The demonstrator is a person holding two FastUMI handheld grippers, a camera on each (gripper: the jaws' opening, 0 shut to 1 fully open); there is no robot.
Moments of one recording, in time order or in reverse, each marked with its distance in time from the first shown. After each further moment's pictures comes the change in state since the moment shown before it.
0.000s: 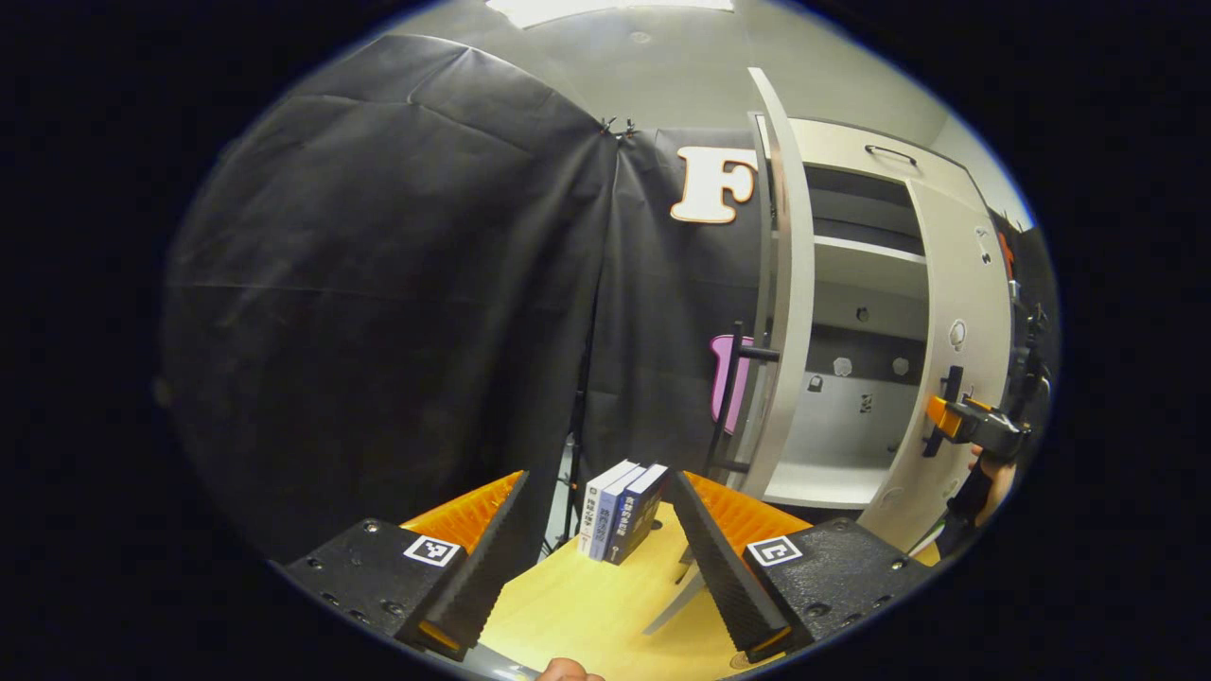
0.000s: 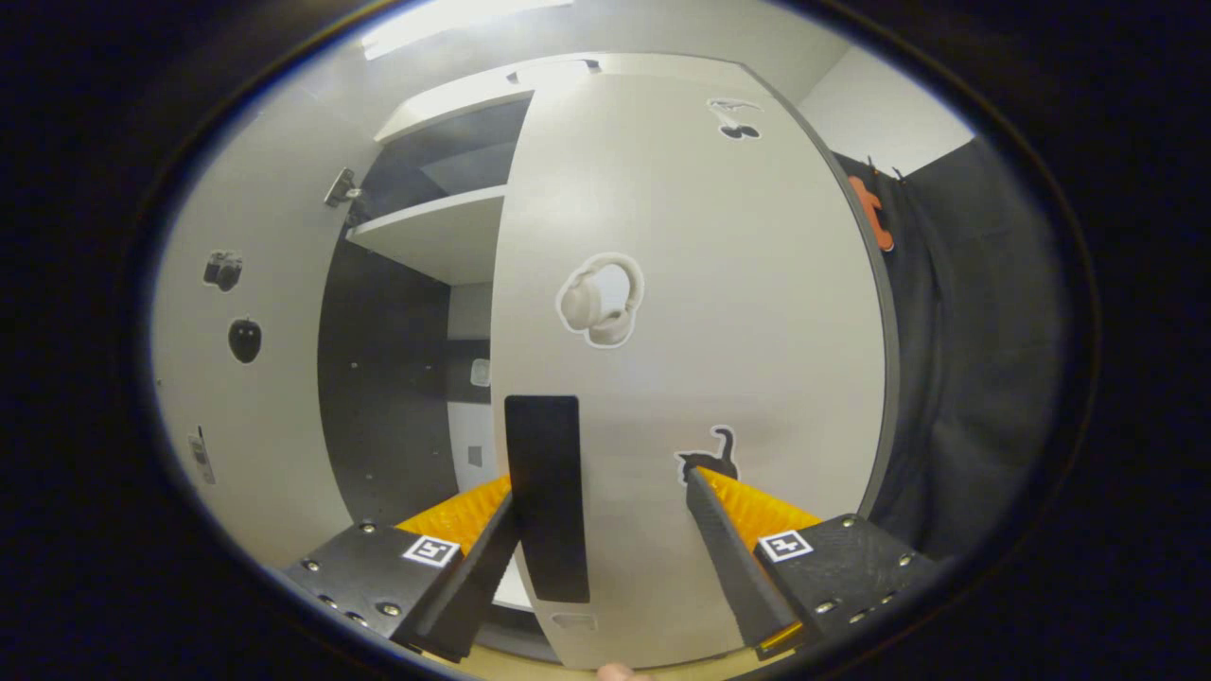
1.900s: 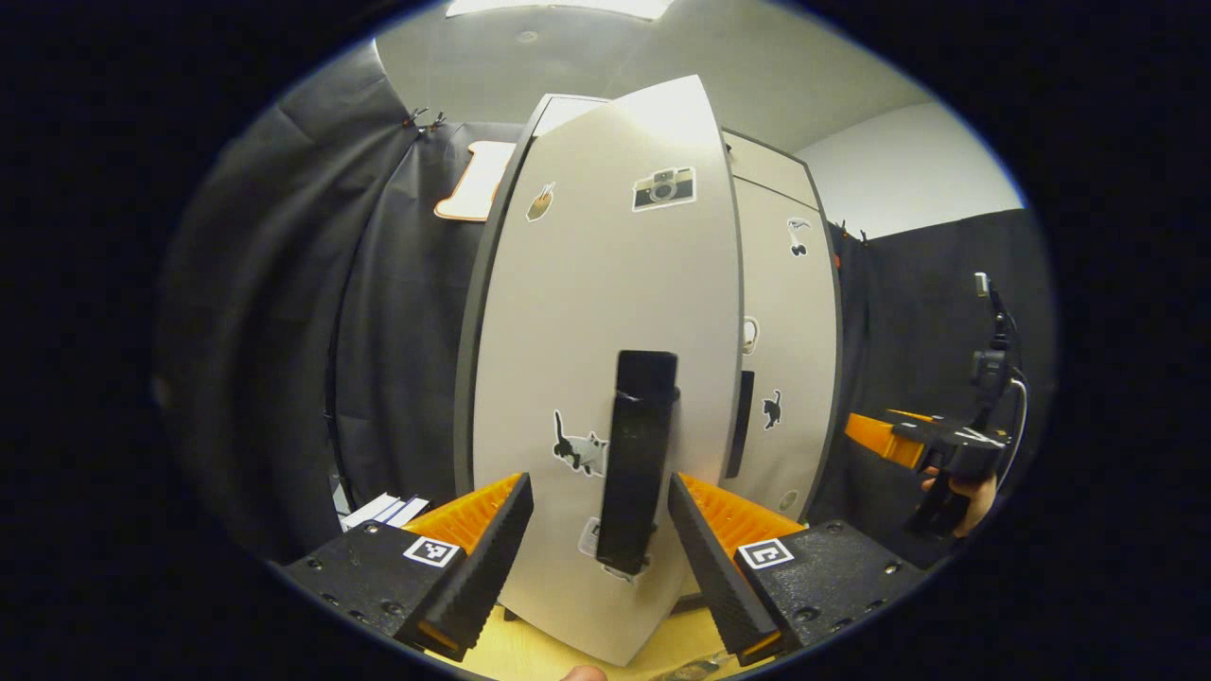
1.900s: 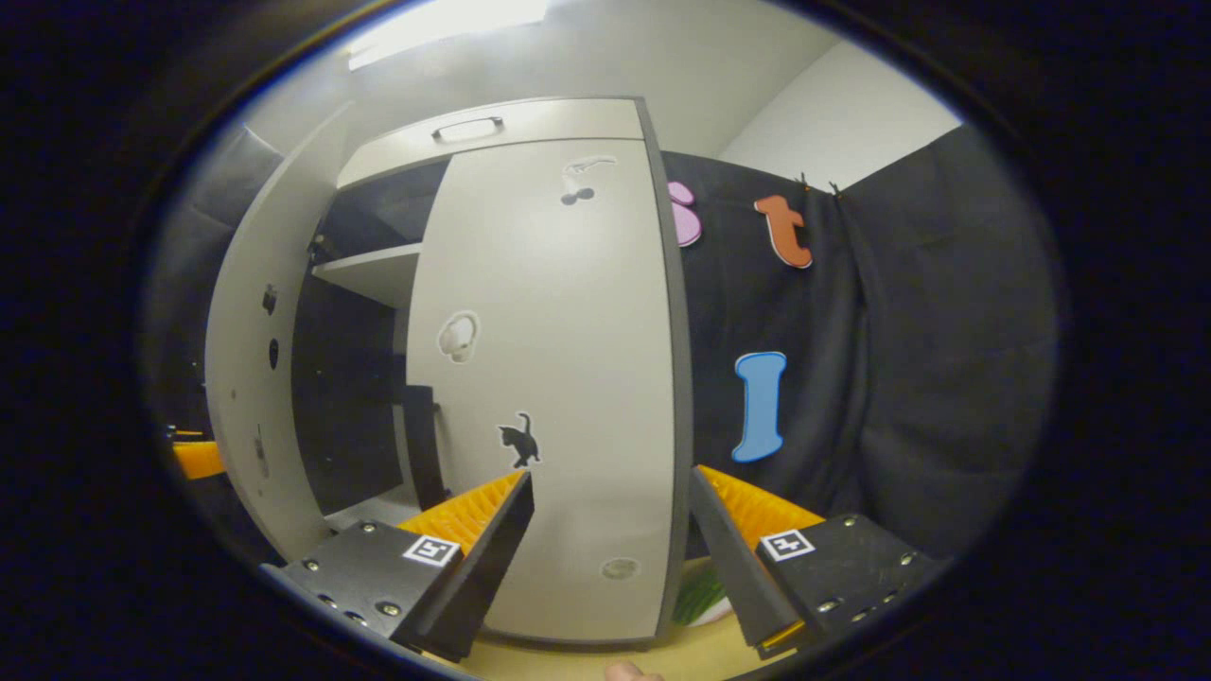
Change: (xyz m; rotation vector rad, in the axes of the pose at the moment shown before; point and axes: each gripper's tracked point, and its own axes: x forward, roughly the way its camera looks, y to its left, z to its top) left arm 0.041 -0.228 -0.008 0.022 -0.045 -0.634; right arm -0.104 -0.148 0.016 -0.009 -0.043 -0.146
